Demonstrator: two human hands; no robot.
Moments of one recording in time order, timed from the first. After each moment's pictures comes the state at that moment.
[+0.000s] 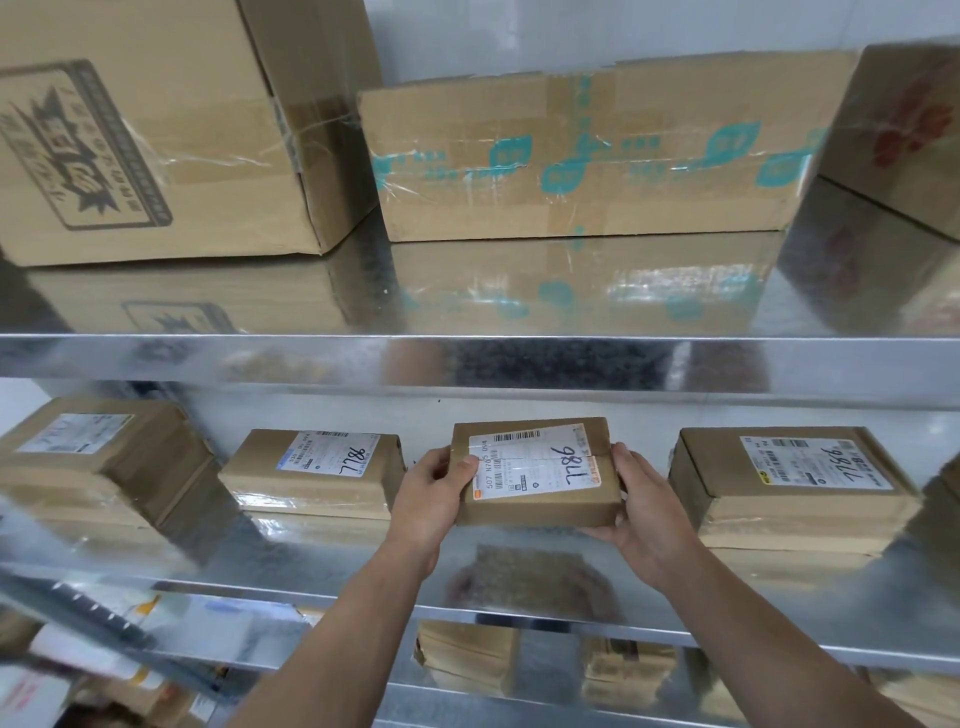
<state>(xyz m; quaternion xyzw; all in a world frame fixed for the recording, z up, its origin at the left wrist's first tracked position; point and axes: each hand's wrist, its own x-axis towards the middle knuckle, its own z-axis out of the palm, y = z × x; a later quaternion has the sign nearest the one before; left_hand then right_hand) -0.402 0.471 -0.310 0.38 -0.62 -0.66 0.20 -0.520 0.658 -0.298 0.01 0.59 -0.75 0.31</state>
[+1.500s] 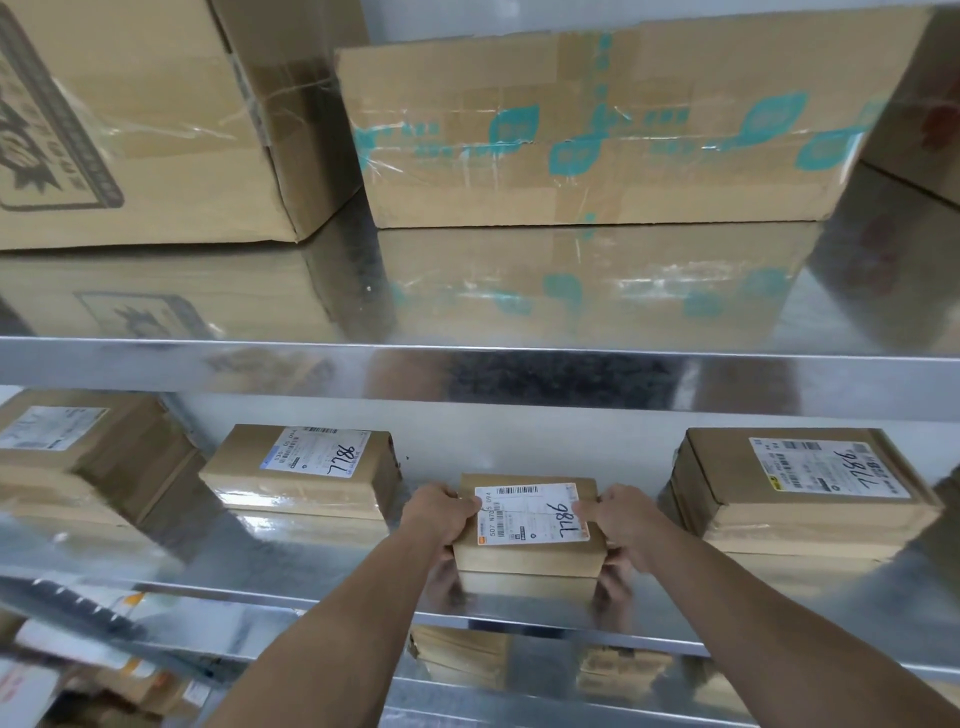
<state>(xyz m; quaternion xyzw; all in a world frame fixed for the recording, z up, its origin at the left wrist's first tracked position) -0.435 0.444 -0.363 0.51 -0.67 -0.54 -0.01 -0.560 0.633 -0.344 -0.01 0.82 -0.44 0.37</state>
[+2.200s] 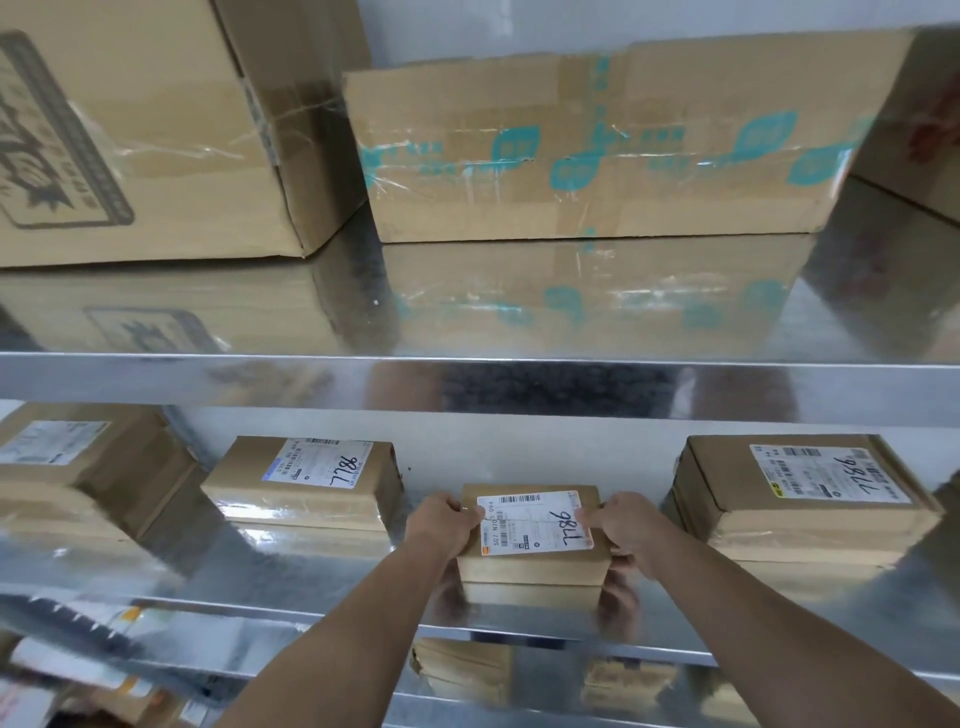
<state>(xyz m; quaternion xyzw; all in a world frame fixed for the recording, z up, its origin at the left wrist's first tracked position) -0.433 0.445 -0.365 0.50 -0.72 -0.49 0.00 -0.563 0.634 -0.343 0.00 0.82 -0.44 0.38</state>
